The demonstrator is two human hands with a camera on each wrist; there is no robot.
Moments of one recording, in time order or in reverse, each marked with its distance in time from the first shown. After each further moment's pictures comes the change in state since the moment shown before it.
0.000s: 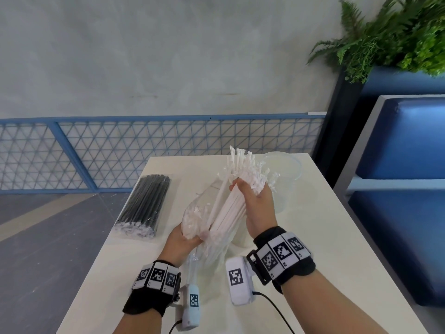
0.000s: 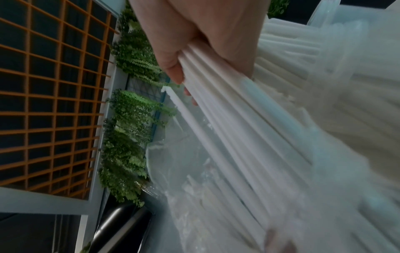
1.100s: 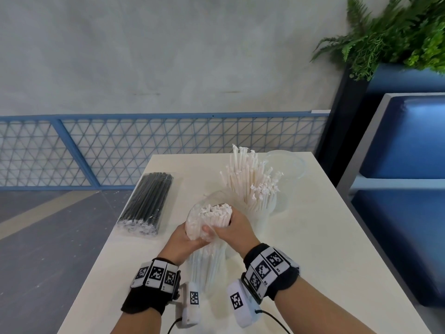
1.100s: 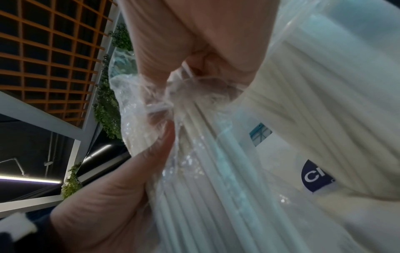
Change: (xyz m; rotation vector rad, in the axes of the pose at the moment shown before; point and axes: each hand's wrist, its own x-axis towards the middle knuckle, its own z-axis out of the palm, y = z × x) left_hand -0.007 0.013 0.002 -0.031 -0.119 0.011; right_hand -0.019 0.064 0.003 -0.426 -0.311 0.099
